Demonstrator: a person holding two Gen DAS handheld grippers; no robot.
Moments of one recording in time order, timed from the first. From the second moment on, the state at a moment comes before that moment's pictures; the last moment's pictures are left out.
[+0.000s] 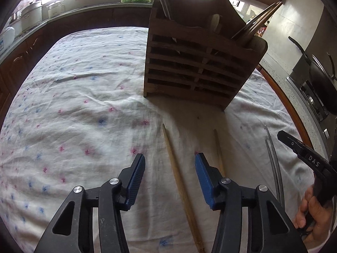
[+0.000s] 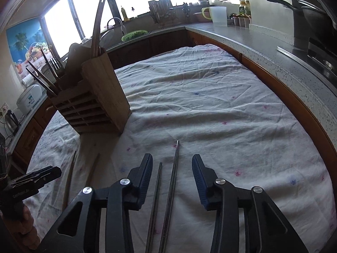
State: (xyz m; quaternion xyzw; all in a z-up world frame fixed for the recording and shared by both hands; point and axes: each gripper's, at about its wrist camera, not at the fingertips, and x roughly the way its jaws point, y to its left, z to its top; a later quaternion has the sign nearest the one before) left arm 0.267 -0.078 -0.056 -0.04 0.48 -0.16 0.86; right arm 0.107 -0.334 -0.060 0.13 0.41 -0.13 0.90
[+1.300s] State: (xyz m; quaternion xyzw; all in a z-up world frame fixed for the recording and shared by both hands) left arm 0.198 -0.012 0.026 -0.12 0.37 -0.22 0.89; right arm 0.073 -0.298 0.030 0.12 0.31 -0.10 0.94
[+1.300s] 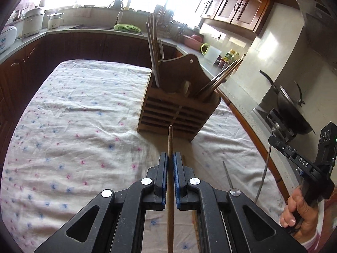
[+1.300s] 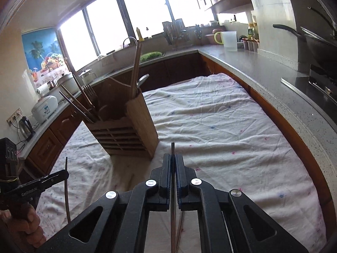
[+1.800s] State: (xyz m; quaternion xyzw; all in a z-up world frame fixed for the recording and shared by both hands) left arm 0.161 0.021 0.071 -0.13 0.31 -0.23 0.91; right arm 0.062 -0.275 0.101 0.11 0.22 -0.07 0.97
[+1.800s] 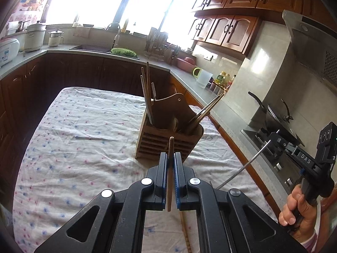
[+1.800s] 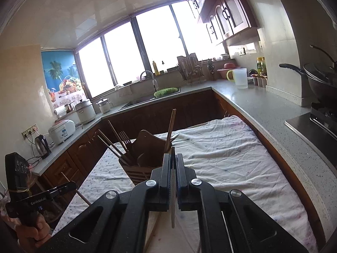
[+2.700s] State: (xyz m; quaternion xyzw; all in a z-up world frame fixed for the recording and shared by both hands) left arm 0.209 0.023 0.135 -0.13 0.21 -0.22 0.95; right arm 0.113 -0.273 0.147 0.11 0.16 -0.04 0.98
